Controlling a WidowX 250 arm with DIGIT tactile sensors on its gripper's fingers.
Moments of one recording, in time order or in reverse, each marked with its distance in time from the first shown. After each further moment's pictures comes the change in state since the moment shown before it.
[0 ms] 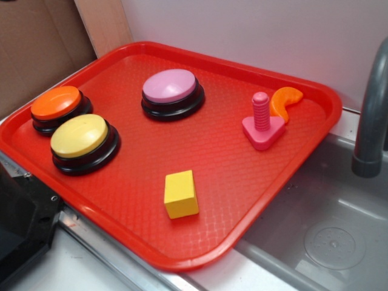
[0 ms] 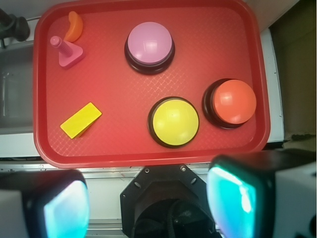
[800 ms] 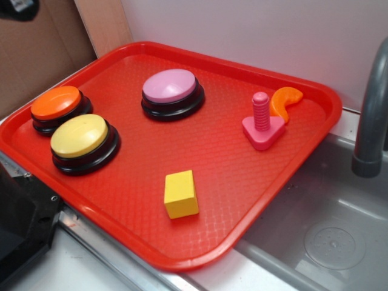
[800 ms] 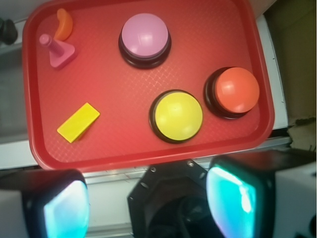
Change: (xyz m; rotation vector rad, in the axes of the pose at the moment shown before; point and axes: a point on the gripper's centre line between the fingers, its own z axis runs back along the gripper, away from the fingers) arm -0.005 -0.018 -0.017 0.027 -0.009 0.079
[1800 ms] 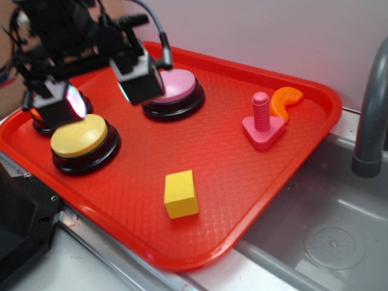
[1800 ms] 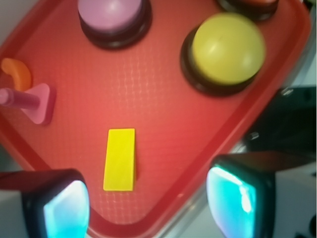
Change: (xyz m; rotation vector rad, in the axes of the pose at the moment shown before) arm 0.011 -0.072 -0.098 -0.075 -0.014 0.753
